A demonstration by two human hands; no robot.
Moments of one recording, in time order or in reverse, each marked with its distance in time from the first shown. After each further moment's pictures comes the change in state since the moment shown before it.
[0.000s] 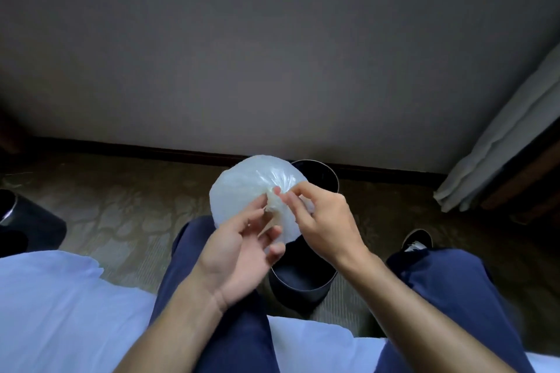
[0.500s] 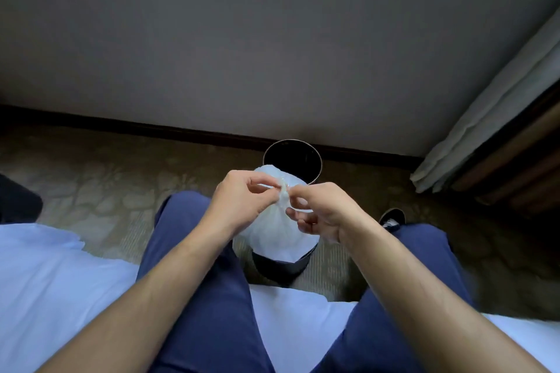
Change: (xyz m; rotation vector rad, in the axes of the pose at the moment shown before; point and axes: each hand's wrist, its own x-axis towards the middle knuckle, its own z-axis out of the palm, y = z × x) left_hand 0.028 -0.002 0.010 1.210 0.235 0.335; right_hand -0.005 -0.012 -0.031 0.604 -0.289 0.931
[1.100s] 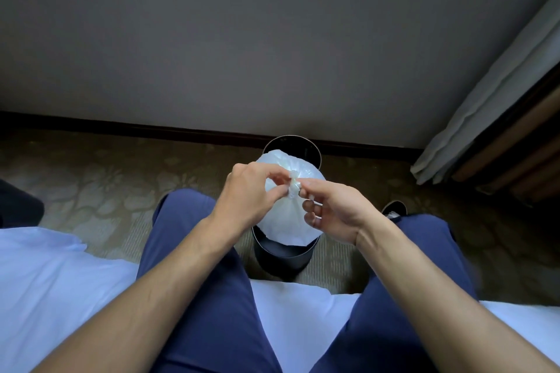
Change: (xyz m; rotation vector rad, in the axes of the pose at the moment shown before) left_hand 0.010 -0.004 0.010 0.417 0.019 0.408; right_hand 0.008 0.025 -0.028 0.281 -0.178 -0.059
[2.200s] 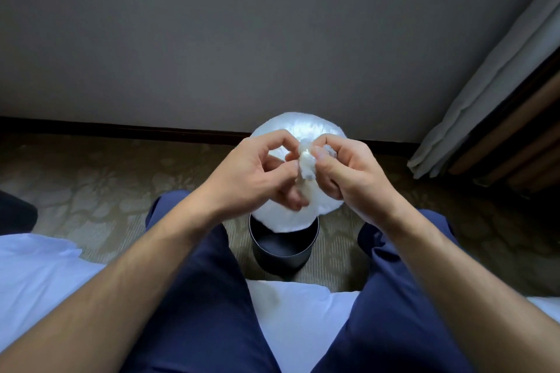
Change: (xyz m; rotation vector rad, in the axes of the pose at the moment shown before) left_hand 0.001 0.053 -0.044 -0.724 -0.293 -0.025; right_hand -0.030 -0.036 -0.002 -0.356 -0.232 -0.752
